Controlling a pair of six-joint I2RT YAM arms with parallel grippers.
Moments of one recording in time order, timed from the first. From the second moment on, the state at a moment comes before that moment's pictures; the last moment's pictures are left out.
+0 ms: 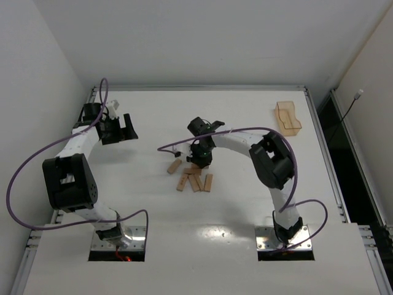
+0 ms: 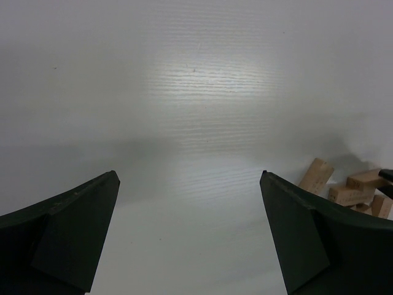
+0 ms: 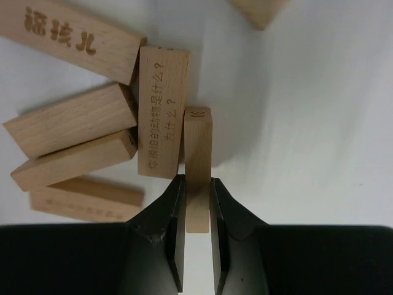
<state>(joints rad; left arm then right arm) 0.22 1.58 1.11 -0.46 0.39 -0.03 0.70 2.12 1.52 -0.71 -0.29 -0.87</state>
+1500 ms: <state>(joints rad) 0.23 1.61 1.13 -0.43 0.44 -0.08 0.46 2.10 1.27 0.14 -0.68 0.81</state>
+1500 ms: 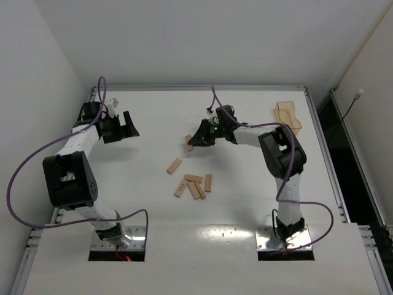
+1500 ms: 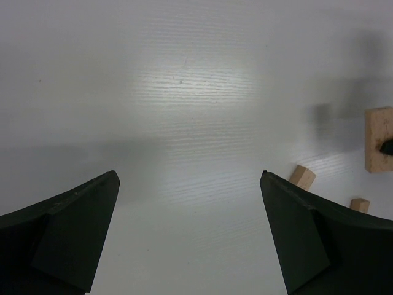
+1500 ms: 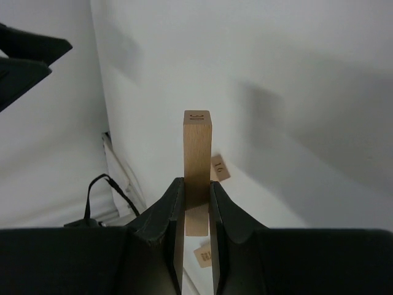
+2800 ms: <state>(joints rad) 0.23 1.65 1.15 -0.44 0.45 -0.08 0.39 2.01 0.98 0.16 -0.61 0.87</state>
